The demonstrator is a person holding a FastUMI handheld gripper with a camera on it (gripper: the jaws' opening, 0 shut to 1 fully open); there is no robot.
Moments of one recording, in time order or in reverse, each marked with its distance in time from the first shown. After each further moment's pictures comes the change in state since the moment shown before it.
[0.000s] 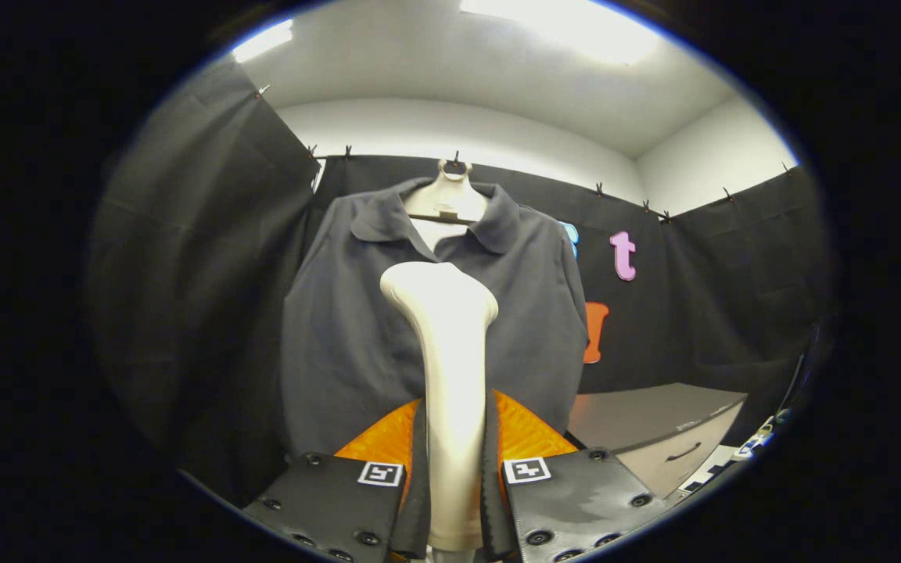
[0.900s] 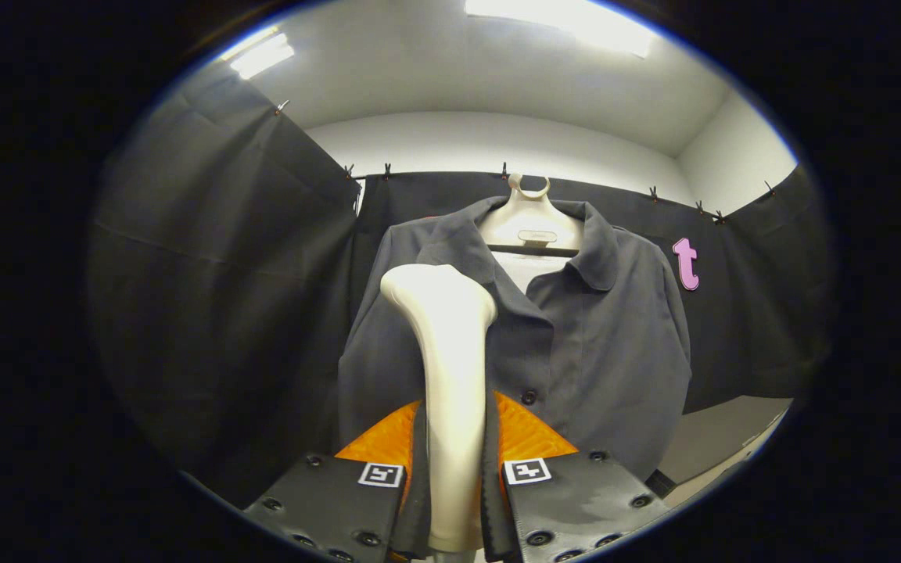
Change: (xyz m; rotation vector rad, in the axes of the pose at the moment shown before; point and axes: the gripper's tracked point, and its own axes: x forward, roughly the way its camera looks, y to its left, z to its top) arm 0.067 0.074 0.035 0.043 -0.012 0.171
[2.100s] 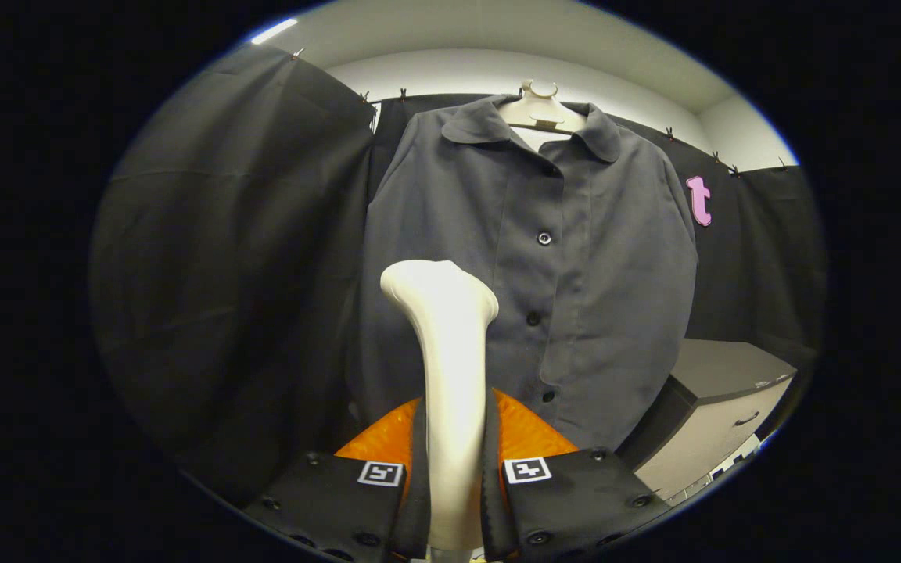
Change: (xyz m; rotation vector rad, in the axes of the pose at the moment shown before) arm -0.073 0.009 -0.137 -0.021 0.322 0.050
